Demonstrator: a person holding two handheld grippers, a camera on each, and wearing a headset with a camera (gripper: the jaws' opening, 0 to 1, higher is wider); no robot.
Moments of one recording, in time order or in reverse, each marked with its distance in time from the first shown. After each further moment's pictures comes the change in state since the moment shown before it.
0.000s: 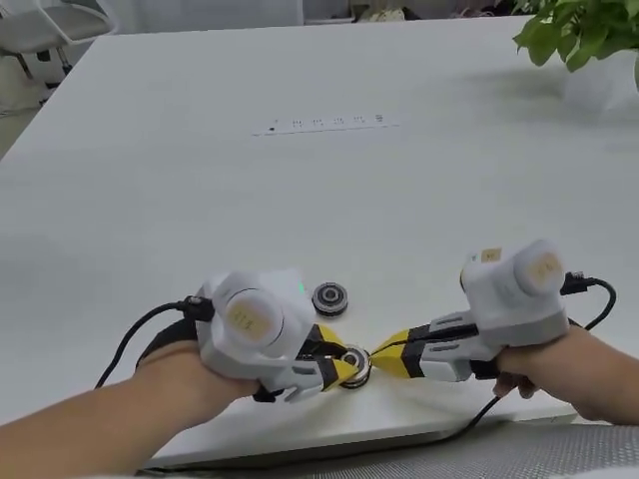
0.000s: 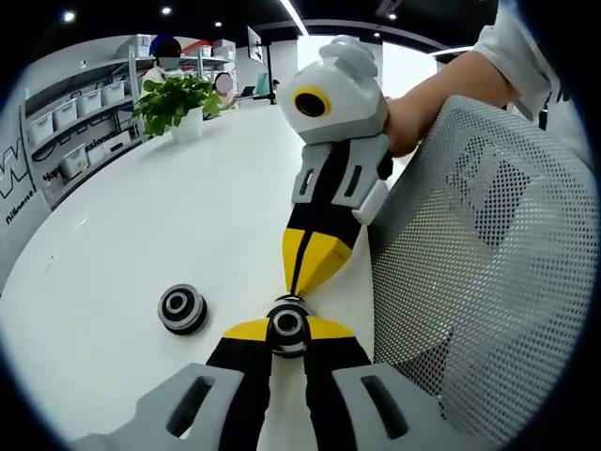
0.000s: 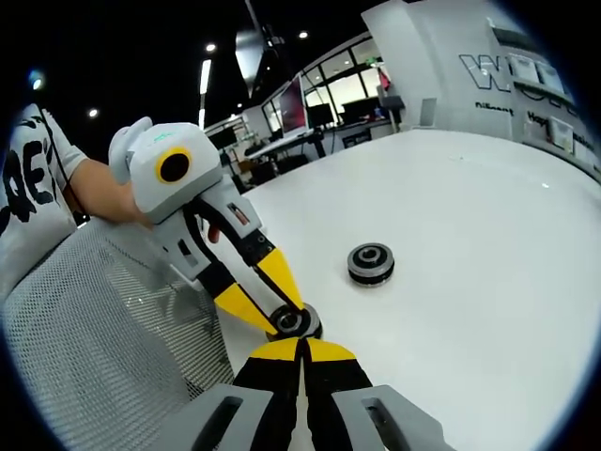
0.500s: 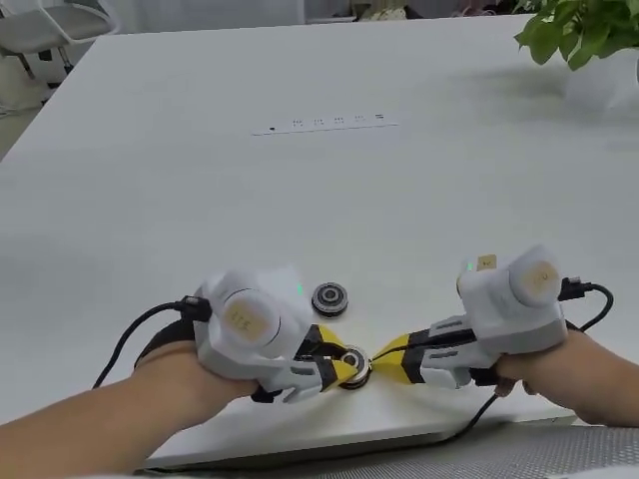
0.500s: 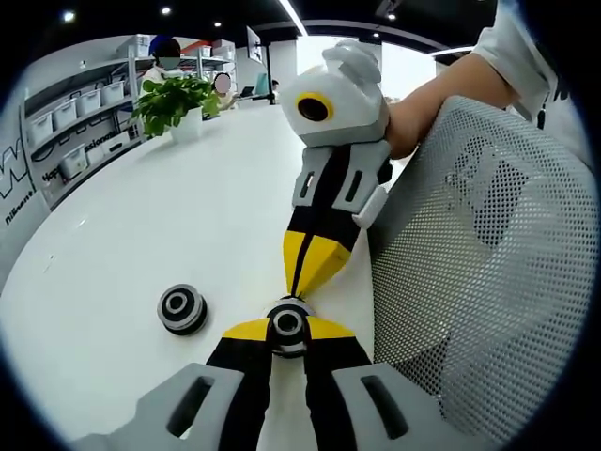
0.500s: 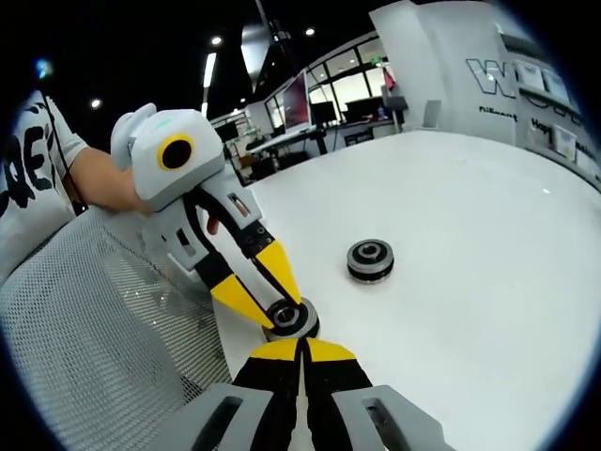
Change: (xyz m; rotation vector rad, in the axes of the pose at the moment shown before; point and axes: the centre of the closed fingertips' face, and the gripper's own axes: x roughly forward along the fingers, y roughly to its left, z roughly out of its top) left arm 0.000 0.000 0.000 0.001 -0.001 -0.004; right arm 0.000 -0.003 0.000 -0.003 -0.010 -0.008
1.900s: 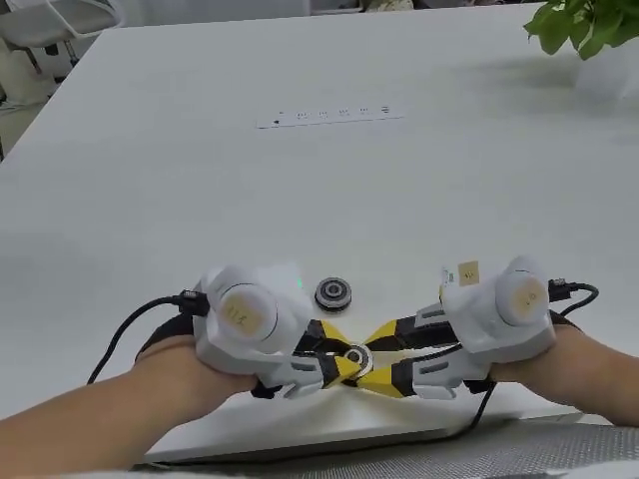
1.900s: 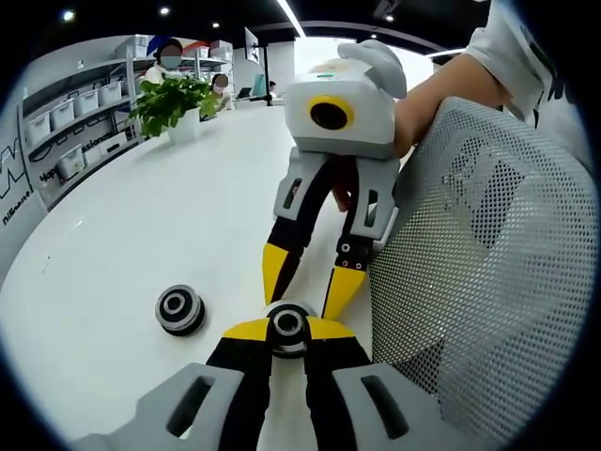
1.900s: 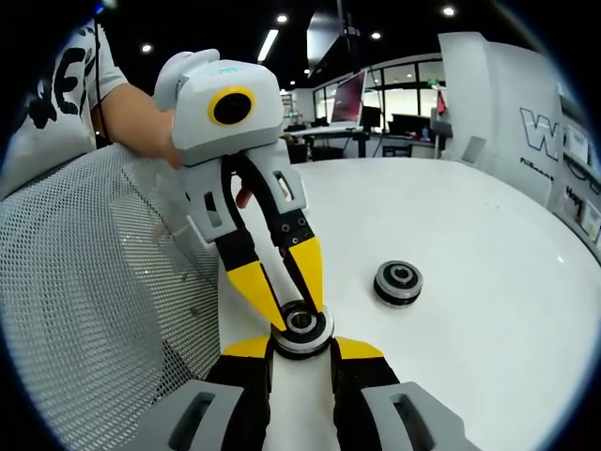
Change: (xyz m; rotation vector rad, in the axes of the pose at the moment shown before) left arm 0.000 -0.001 0.001 0.002 -0.006 -0.018; right arm 0.014 0.010 -0.008 -0.319 0.078 0.033
